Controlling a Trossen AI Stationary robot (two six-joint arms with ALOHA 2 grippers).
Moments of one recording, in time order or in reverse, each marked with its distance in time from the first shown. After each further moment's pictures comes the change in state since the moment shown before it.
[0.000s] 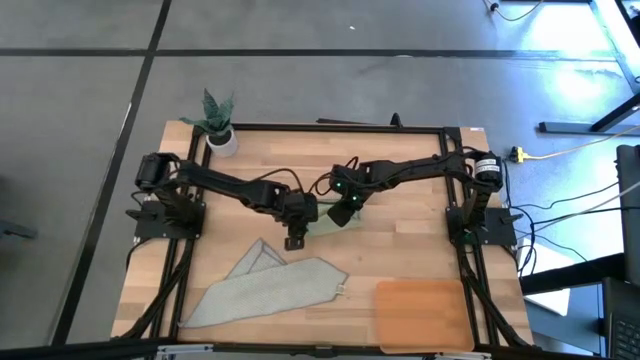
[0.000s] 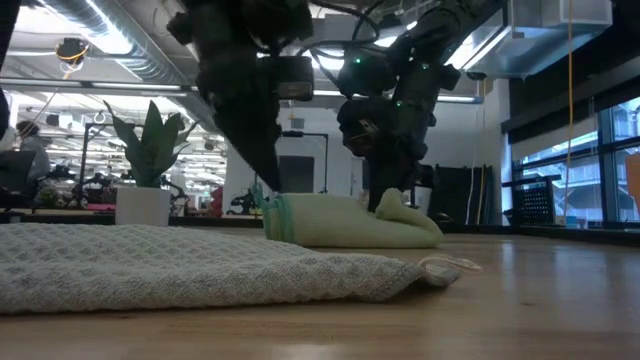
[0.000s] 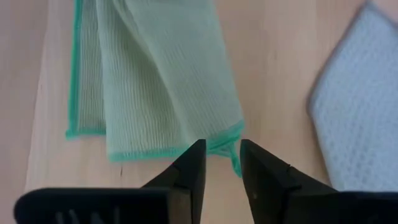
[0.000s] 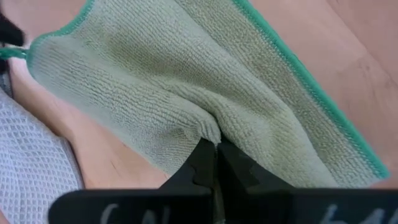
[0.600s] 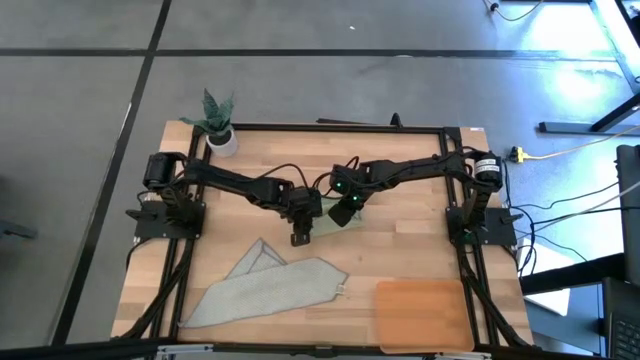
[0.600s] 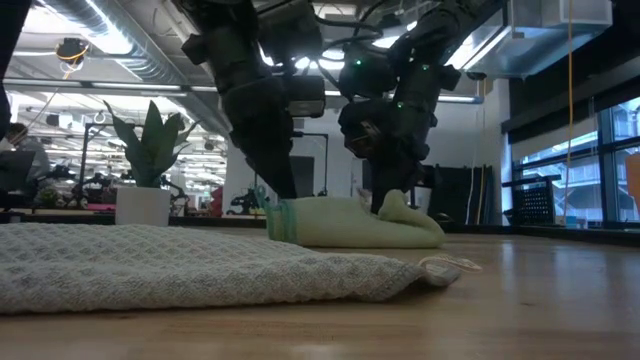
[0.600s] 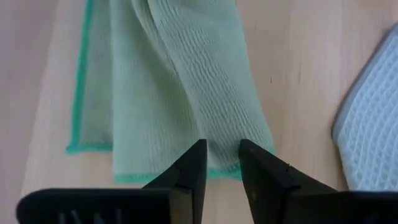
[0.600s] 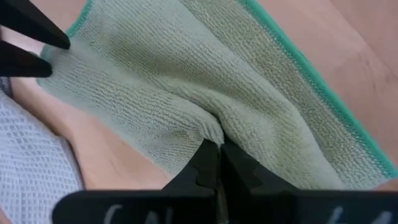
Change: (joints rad) left arm 0.052 0.054 0.001 0.073 0.032 -0.006; right arm 0.000 -0.001 0.000 -0.012 0.001 0.005
